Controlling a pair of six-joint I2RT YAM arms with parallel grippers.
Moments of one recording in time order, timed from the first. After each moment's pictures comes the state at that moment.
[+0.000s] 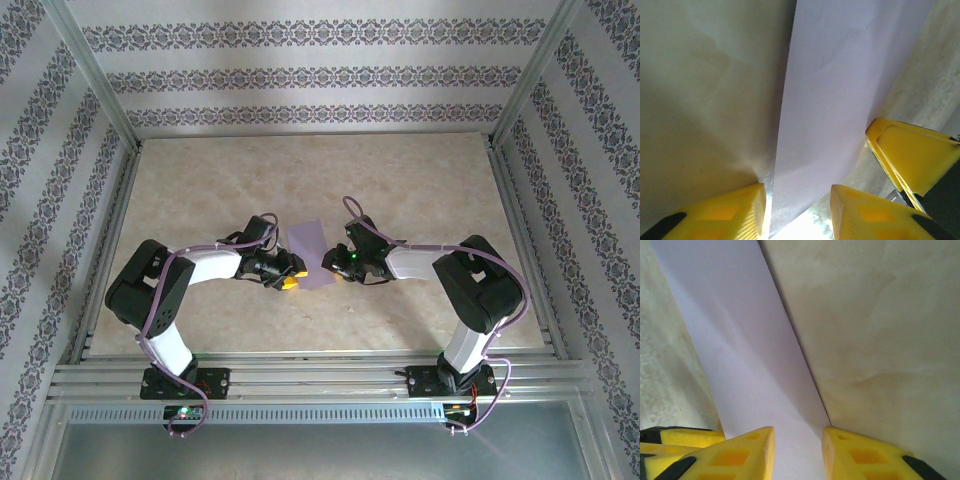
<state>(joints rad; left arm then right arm) -0.46 1.71 0.79 -0.12 0.59 -1.06 0.59 1.74 0.80 0.00 -0.37 1.00</state>
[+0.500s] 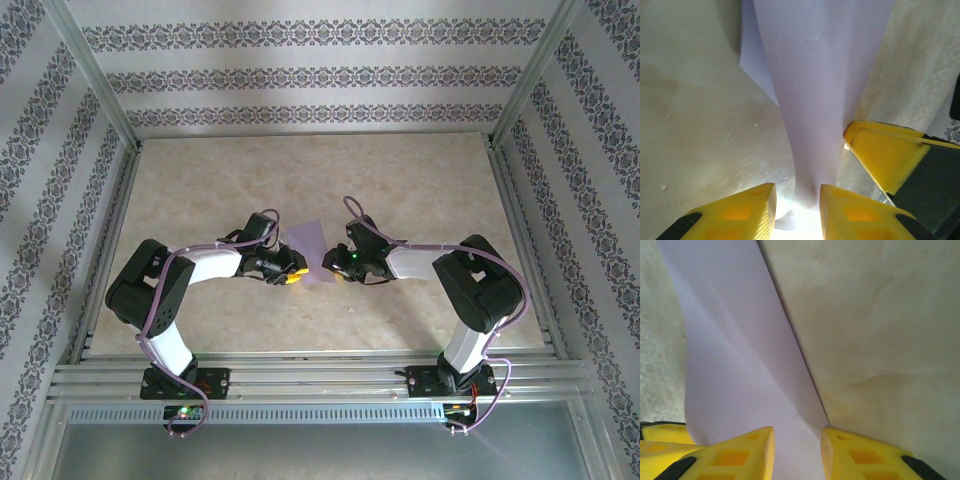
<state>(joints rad) -0.46 1.71 0.80 -0.06 0.60 -1.04 0.58 1.74 0.80 0.00 -0.38 1.00</state>
